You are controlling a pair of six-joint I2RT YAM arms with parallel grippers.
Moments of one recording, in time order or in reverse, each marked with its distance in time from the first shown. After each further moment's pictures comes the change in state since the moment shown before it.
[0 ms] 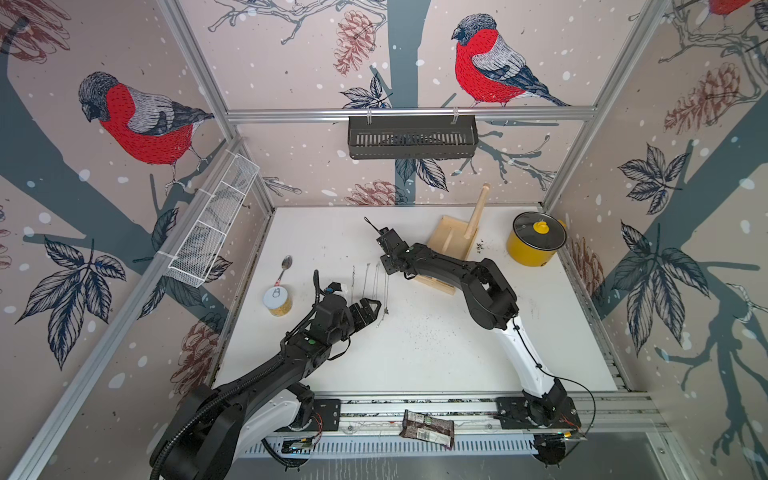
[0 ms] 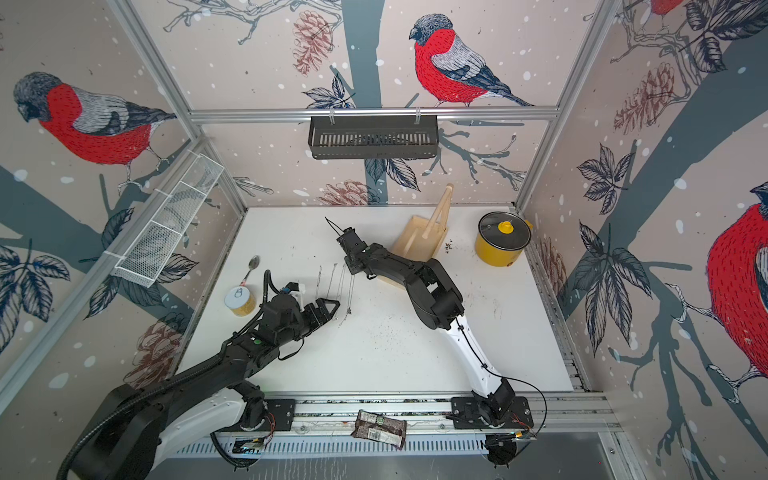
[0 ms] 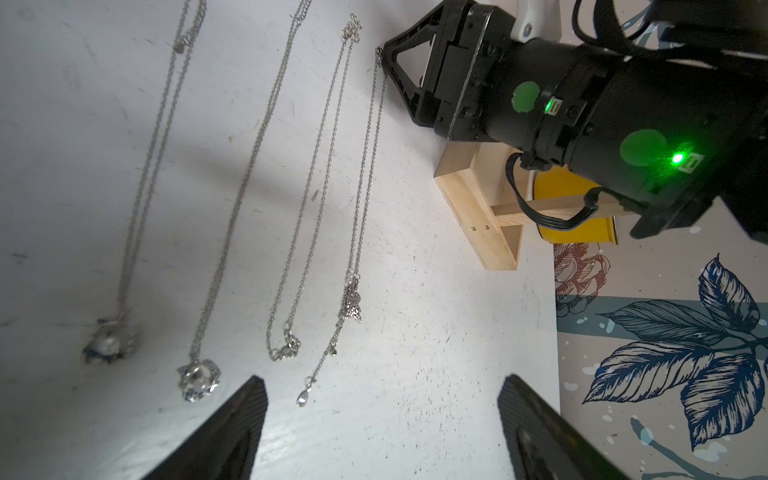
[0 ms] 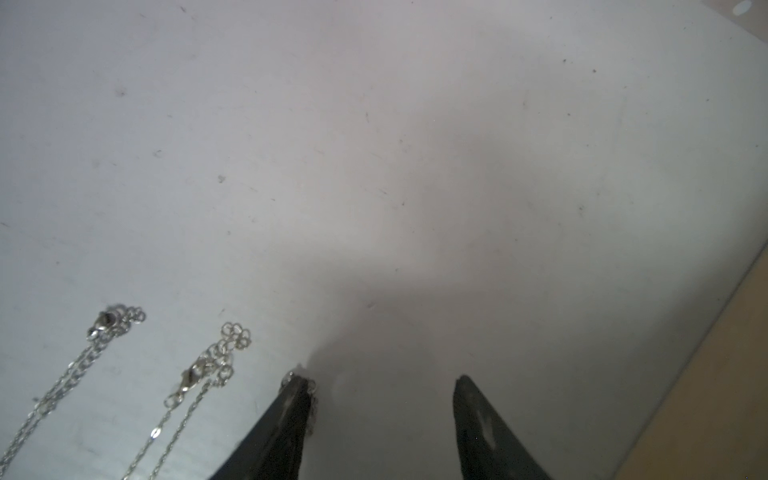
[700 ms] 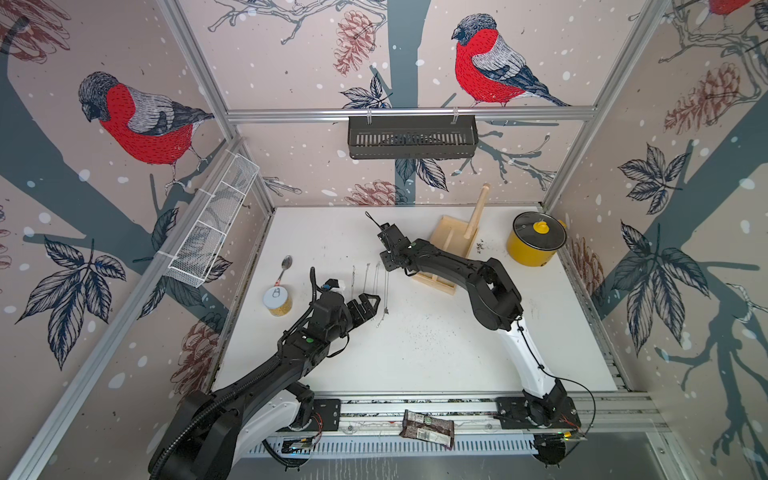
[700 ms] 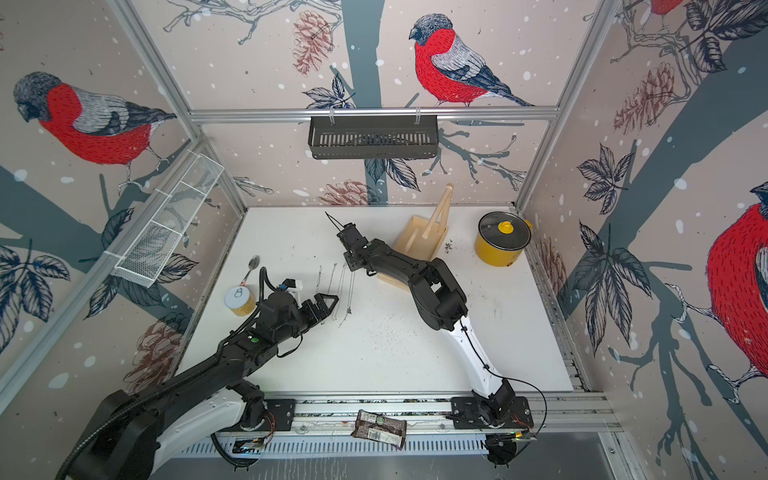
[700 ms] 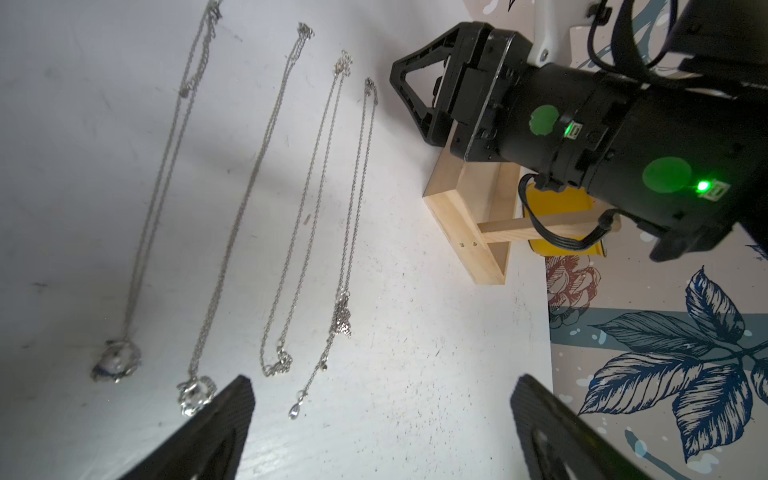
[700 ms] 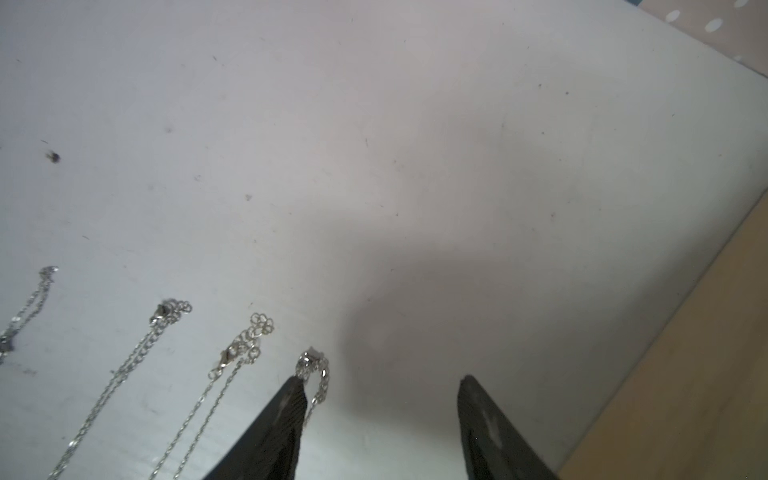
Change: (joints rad) left arm 0.026 -0.030 0.042 -0.035 -0.010 0.030; right arm 0.000 -0.057 0.019 -0.046 -0.020 0.014
